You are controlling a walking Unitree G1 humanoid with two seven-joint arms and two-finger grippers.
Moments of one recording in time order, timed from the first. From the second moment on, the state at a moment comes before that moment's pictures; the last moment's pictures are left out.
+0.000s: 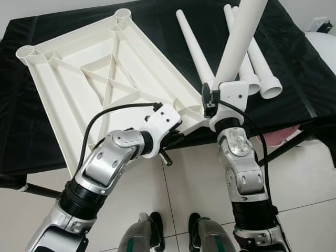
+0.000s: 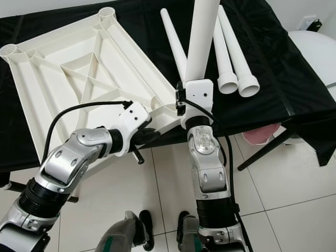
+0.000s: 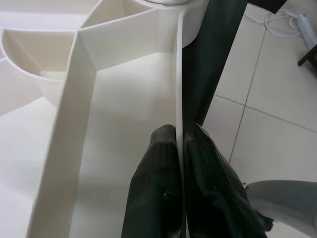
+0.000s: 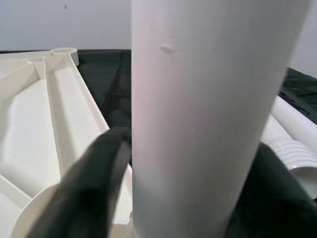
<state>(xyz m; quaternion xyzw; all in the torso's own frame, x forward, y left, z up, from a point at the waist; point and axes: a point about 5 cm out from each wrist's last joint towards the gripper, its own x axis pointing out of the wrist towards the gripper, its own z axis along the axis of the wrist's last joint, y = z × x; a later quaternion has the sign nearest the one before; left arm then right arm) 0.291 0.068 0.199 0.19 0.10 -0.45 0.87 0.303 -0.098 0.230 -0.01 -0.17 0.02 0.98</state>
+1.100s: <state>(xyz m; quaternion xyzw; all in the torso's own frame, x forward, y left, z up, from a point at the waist) 0.291 0.067 0.198 0.19 0.10 -0.45 0.87 0.328 -0.150 0.236 -0.03 -0.13 0.27 0.95</state>
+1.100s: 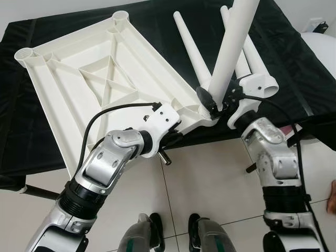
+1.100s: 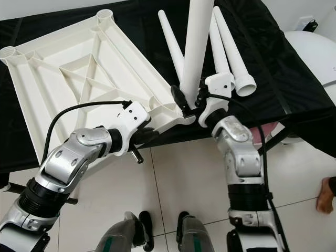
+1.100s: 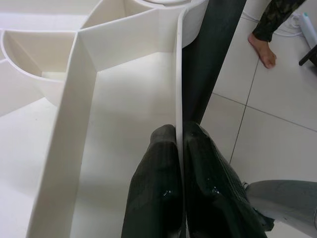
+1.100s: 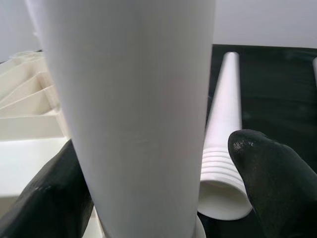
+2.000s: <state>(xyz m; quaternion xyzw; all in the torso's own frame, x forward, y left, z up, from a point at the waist) 0.291 0.066 0.198 0.19 0.10 -0.45 0.87 0.339 -0.156 0.235 -0.06 -0.12 0.39 0.91</state>
